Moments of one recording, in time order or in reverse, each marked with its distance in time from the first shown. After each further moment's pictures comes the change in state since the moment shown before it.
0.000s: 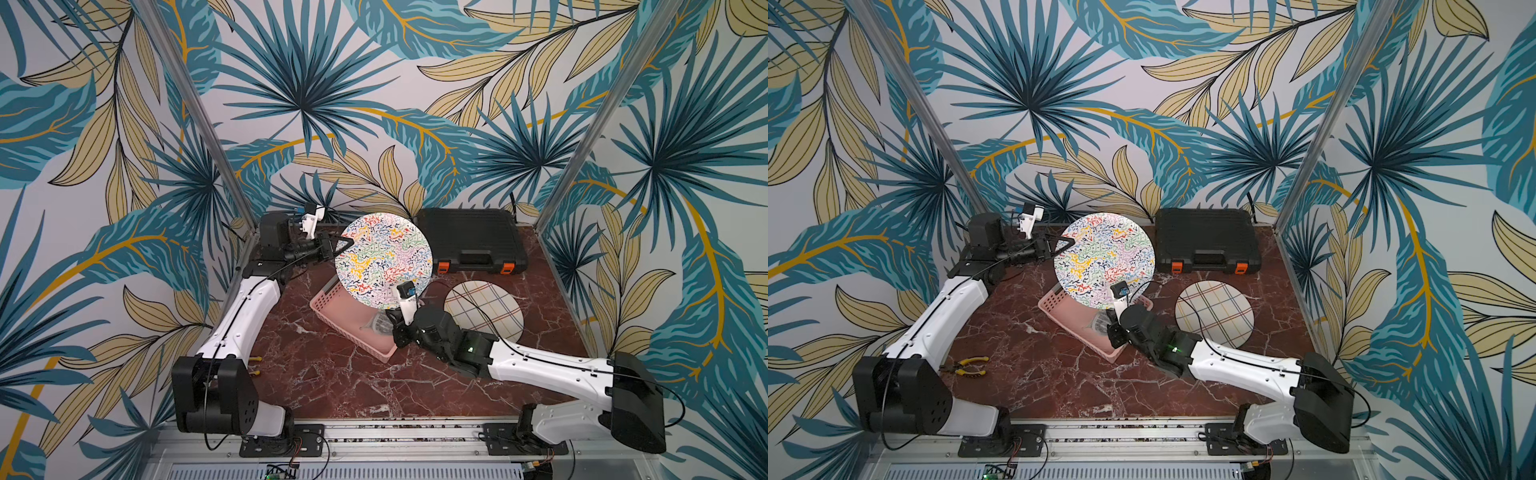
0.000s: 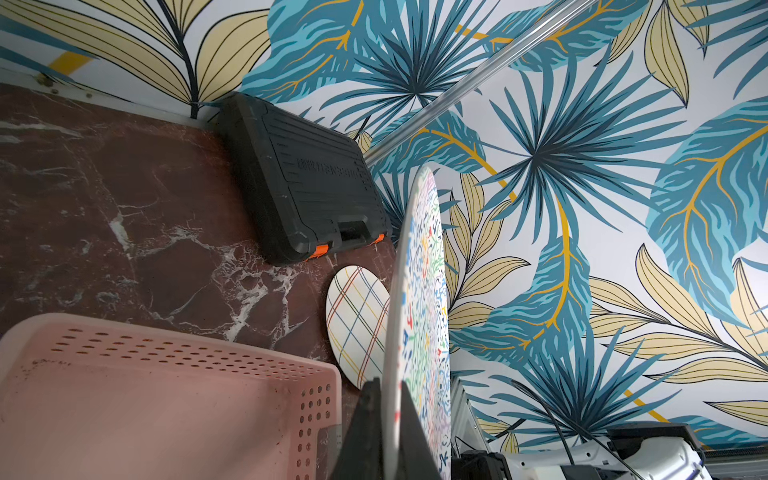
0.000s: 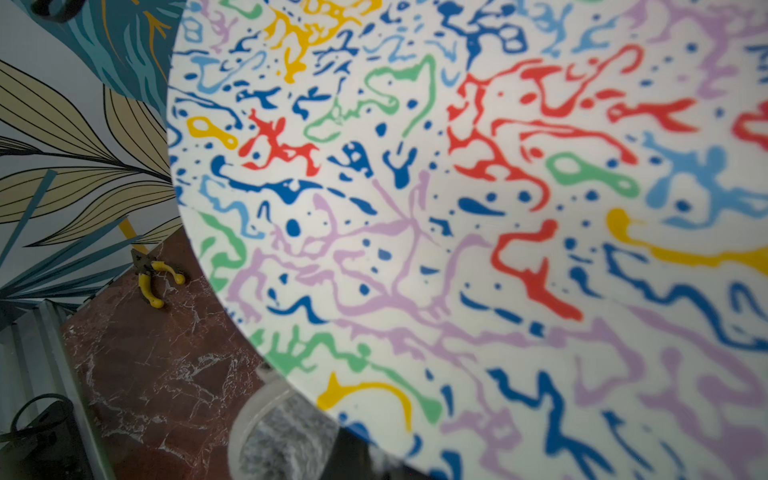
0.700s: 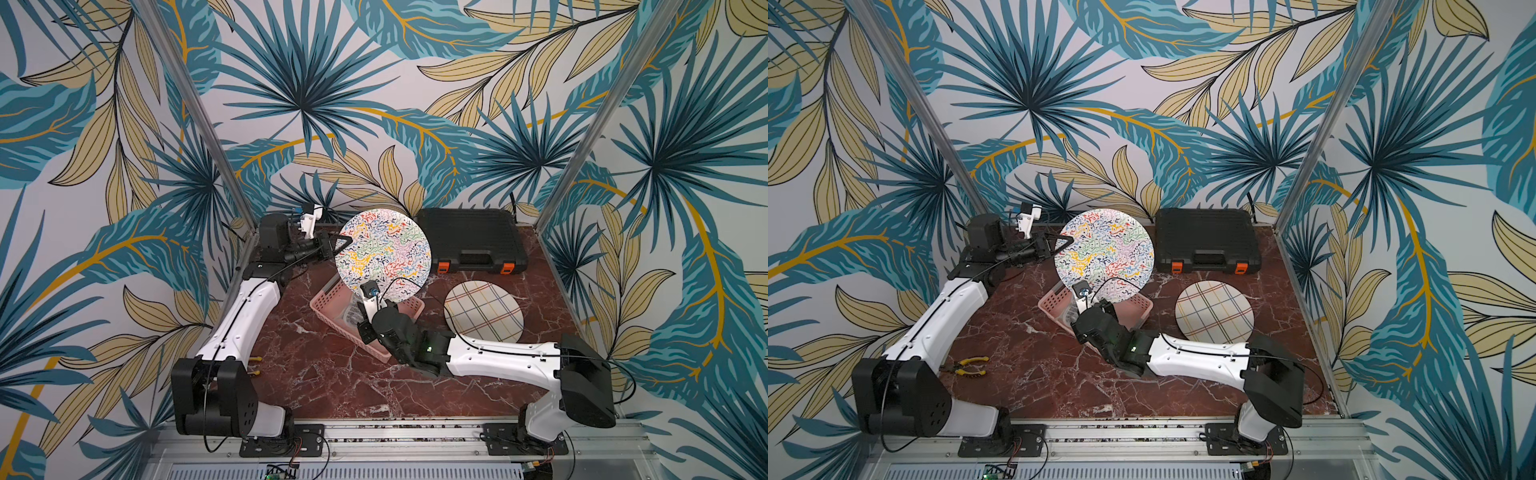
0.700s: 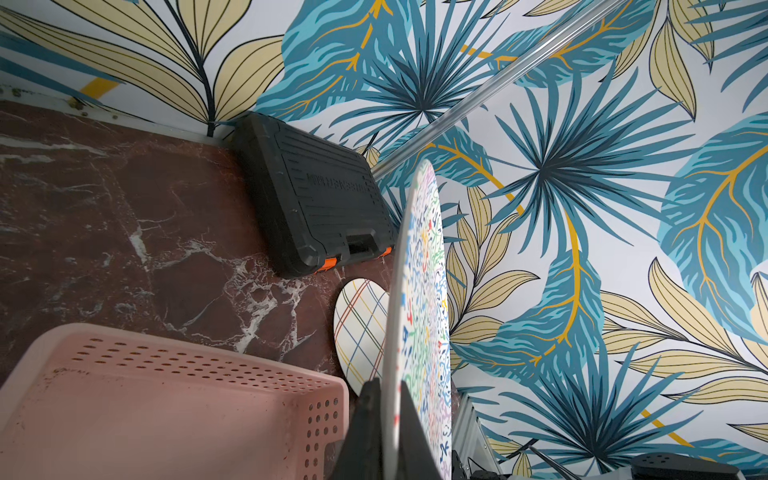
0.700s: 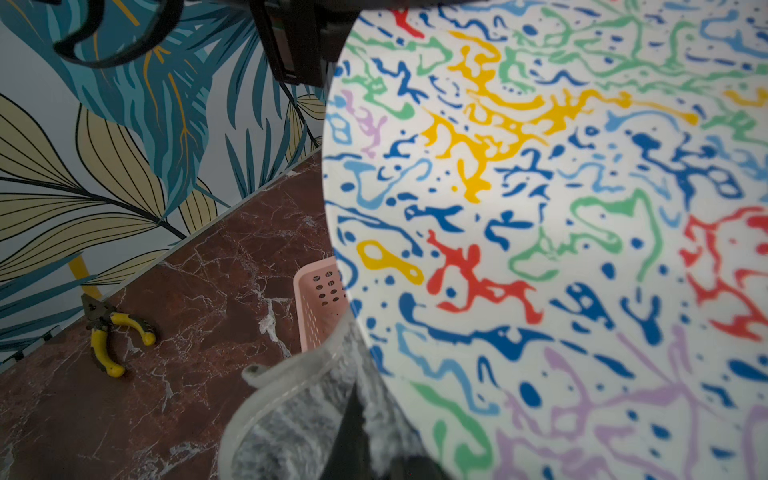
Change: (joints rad) left arm 0.000 -0.016 -0.017 0.041 -0.043 -0.013; right arm 0.106 0.262 0.265 0.062 0.212 -0.077
